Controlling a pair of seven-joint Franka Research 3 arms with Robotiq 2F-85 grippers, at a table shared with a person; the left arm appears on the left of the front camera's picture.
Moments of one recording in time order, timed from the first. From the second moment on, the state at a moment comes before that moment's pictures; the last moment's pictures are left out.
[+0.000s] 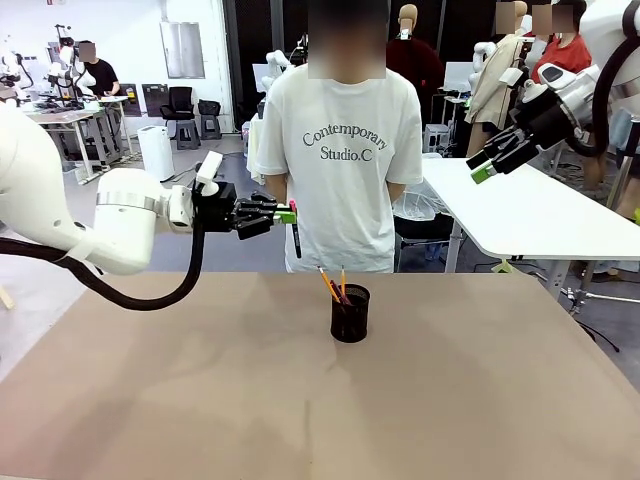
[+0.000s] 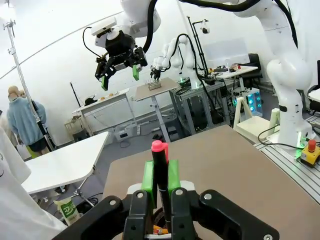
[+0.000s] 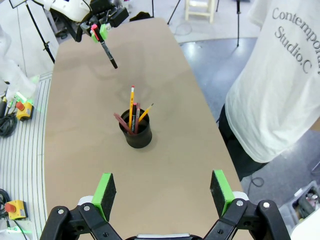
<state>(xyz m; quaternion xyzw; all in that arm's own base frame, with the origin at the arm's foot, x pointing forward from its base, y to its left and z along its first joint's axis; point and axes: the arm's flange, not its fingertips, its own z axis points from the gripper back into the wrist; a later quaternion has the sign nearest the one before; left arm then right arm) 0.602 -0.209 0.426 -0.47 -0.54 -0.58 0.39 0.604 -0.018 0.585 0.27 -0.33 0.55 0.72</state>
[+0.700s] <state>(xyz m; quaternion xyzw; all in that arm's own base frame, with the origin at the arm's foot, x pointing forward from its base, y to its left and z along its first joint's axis) 0.588 -0.251 0.404 -0.50 -0.51 -0.60 0.36 0.604 -0.018 0.585 0.27 -0.33 0.55 0.72</state>
